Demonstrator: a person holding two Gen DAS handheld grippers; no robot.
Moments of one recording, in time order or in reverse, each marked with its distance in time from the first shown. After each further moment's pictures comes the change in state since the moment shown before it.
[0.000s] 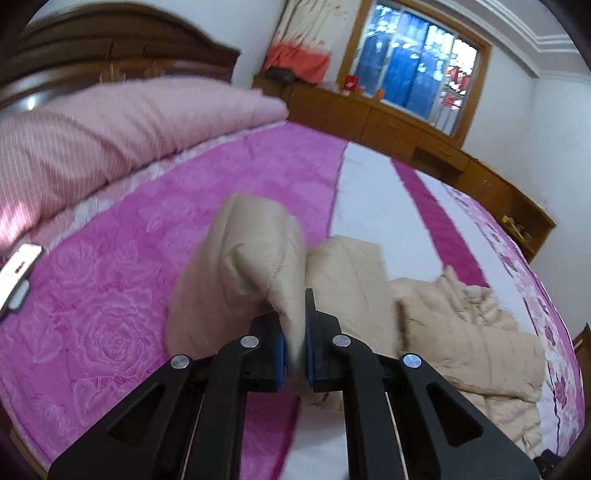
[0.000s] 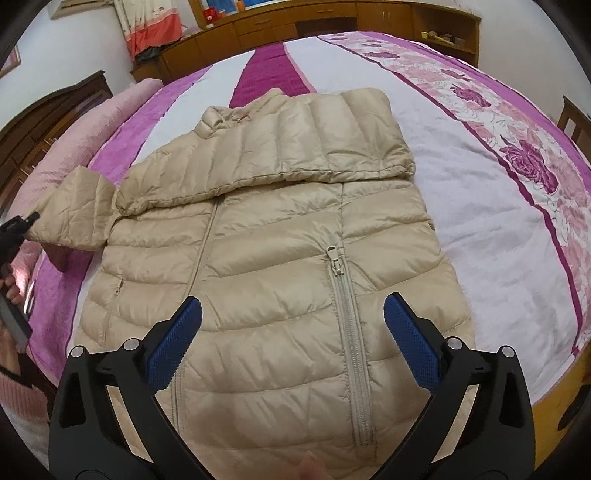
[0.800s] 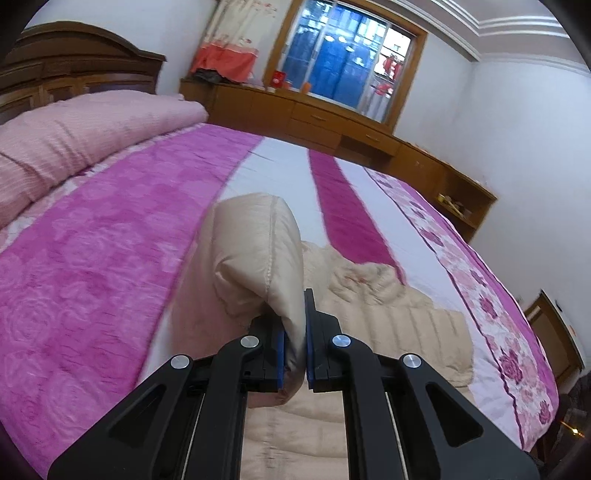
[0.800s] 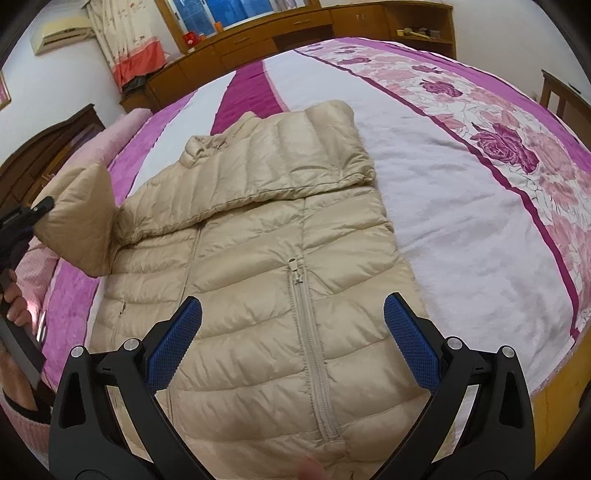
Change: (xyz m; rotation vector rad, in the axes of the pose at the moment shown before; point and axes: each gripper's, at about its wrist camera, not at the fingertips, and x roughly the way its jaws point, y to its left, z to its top) left arm -0.021 -0.143 -0.031 0.095 0.030 -0.237; right arm -0.024 -0.038 -0.001 0.107 -0.058 0.019
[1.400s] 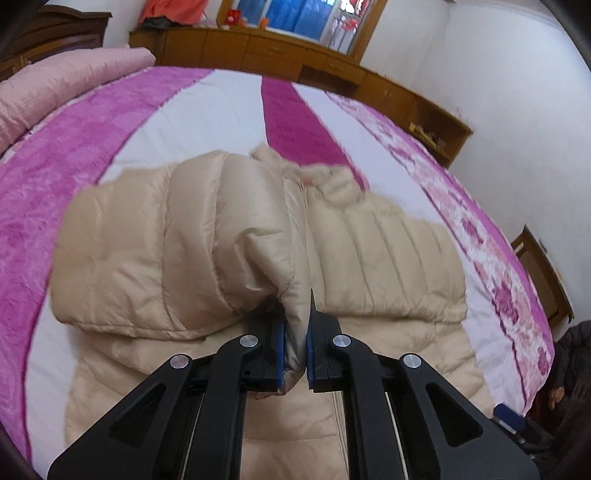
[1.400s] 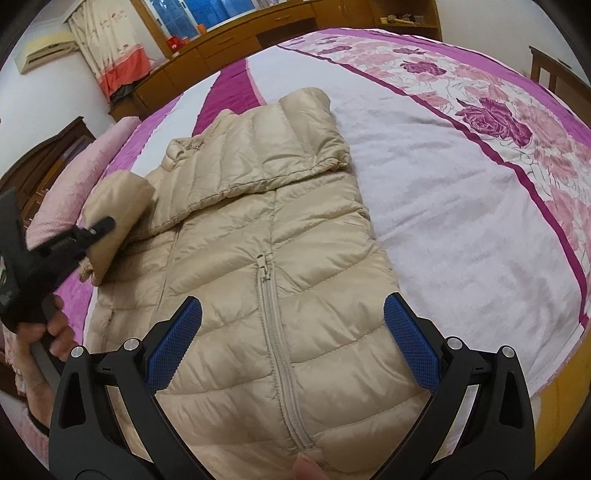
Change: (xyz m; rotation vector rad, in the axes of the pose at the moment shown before) left arm 0.080 -0.060 -0.074 0.087 0.266 -0.099; right arm 0.010 -0.028 -0.004 0.071 0.017 0.004
